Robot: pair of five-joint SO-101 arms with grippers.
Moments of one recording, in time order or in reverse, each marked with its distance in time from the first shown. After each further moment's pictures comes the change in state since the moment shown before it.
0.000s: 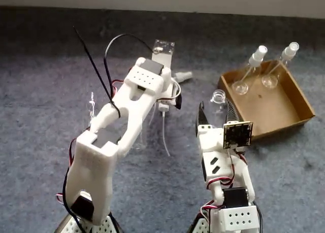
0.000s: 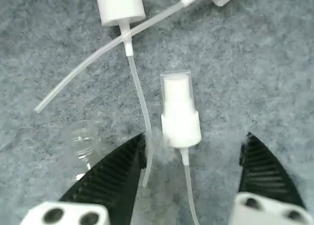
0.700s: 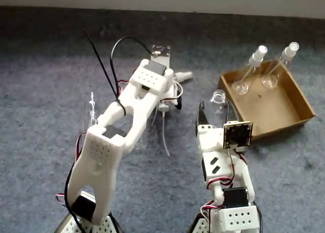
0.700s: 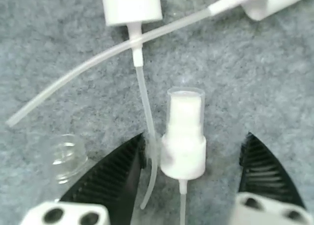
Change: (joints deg) left arm -0.2 10.8 -9.5 1.7 6.9; right arm 0.0 0.0 0.0 0.0 0.0
